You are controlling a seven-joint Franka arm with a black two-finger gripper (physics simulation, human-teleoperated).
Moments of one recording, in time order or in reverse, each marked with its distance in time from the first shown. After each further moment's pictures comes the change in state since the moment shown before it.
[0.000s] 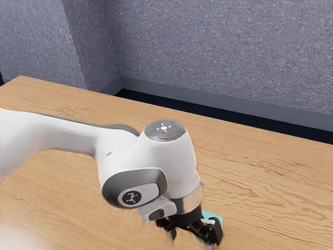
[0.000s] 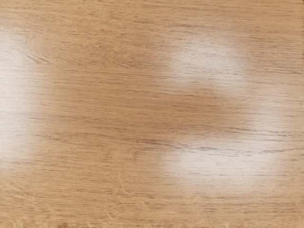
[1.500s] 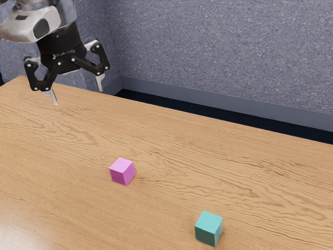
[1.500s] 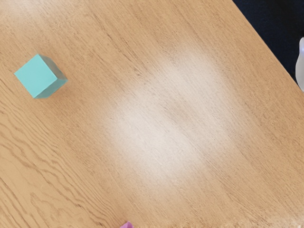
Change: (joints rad) arm -0.099 -0.350 0.411 0.495 0.189 -0.896 -0.542
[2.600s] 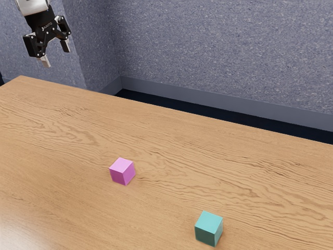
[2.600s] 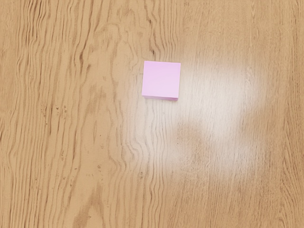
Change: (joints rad) arm 0.000 0.567 0.845 0.485 -0.283 0.052 0.027
